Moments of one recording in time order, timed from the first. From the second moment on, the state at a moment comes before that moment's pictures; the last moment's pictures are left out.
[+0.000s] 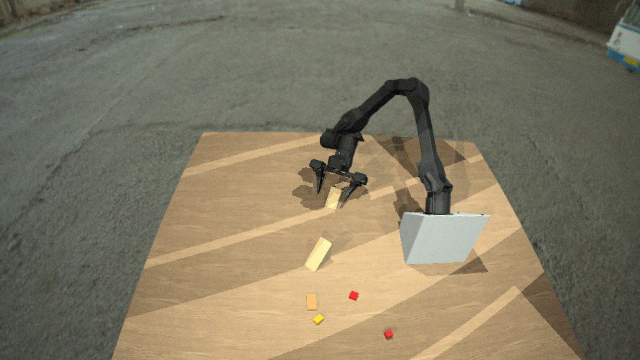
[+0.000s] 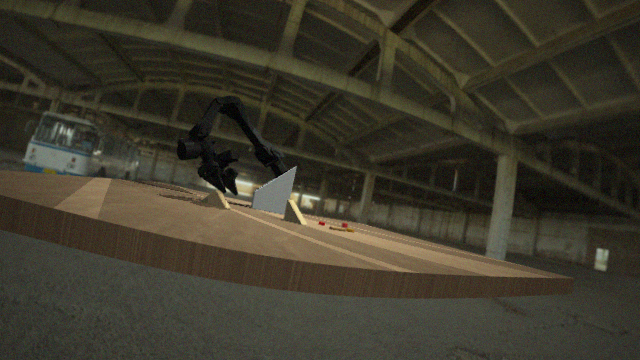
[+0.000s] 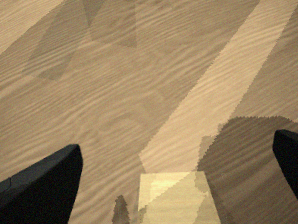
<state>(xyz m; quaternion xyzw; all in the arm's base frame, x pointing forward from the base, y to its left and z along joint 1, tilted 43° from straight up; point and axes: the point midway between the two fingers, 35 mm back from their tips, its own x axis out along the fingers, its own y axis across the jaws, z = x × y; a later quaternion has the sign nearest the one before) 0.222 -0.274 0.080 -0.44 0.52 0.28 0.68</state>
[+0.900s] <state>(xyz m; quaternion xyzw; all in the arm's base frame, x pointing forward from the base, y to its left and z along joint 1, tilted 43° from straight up) 0.214 -0.204 0.087 -0.28 0.76 0.23 0.53</state>
